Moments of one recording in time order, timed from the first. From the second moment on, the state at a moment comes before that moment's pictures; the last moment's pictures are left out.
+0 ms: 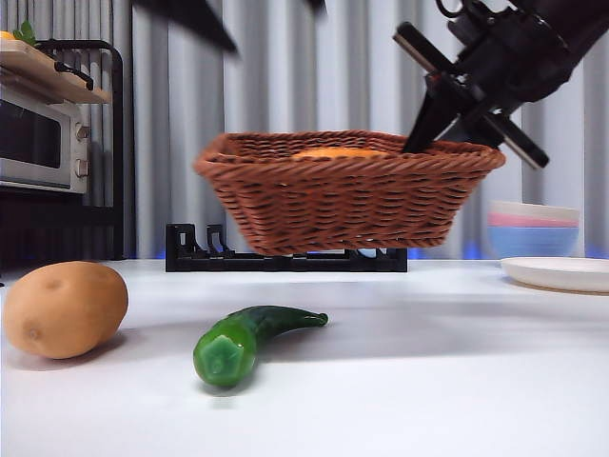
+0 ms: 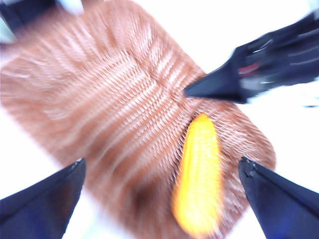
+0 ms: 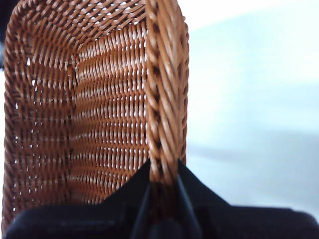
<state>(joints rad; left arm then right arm) -0.72 1.37 1.47 -0.78 0.02 -0.12 0.33 1.46 1.01 -0.22 -0.41 0.42</state>
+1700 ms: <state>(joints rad) -0.54 1.53 0.98 -0.73 -0.02 -0.35 0.15 1.46 1.01 -0.21 -0.51 0.42</state>
